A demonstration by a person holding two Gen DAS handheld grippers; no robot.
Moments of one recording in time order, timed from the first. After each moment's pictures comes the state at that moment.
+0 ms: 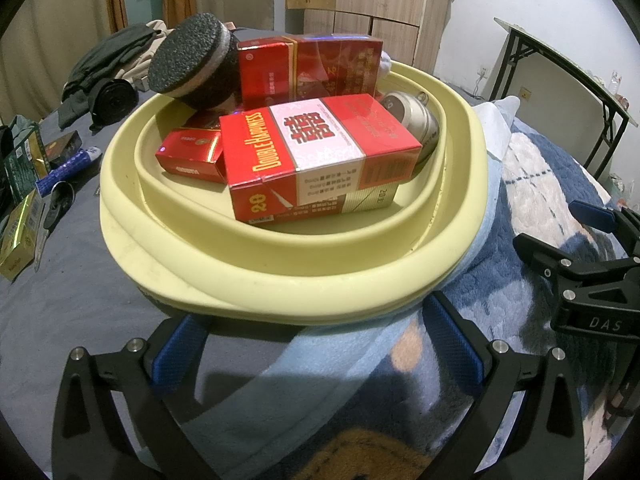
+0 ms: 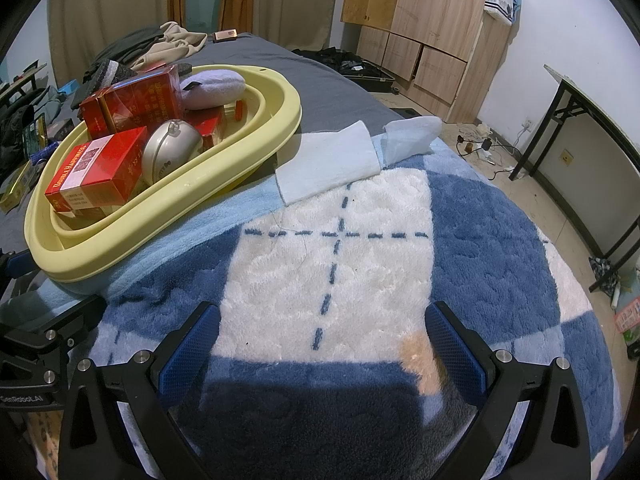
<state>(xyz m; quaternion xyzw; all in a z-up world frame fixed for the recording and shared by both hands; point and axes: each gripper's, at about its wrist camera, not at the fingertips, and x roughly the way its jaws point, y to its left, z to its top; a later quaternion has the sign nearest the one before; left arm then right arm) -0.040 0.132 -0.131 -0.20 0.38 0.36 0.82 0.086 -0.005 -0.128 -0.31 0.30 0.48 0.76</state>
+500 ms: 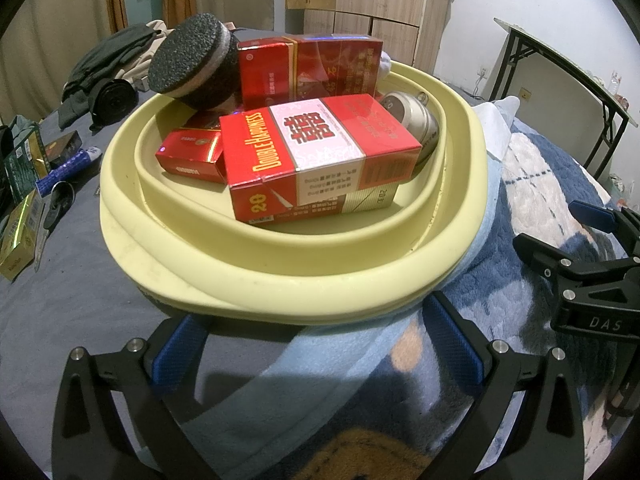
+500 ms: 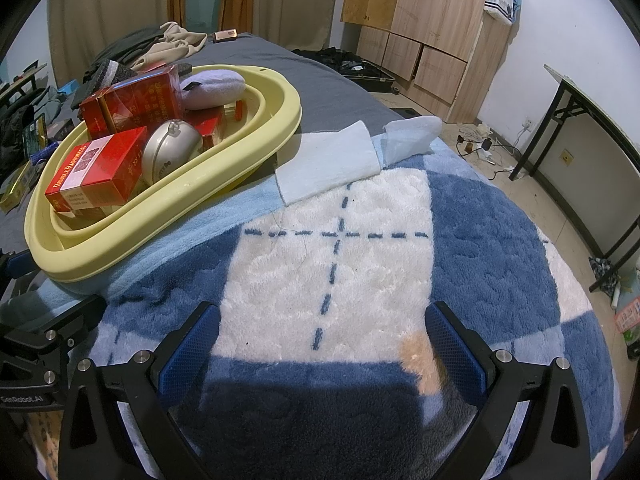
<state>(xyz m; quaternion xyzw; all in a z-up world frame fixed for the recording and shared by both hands) -0.041 0.131 -0.132 -0.20 0.38 0.36 0.83 0.086 -0.005 -0.128 -0.31 0.30 0.48 0.76</state>
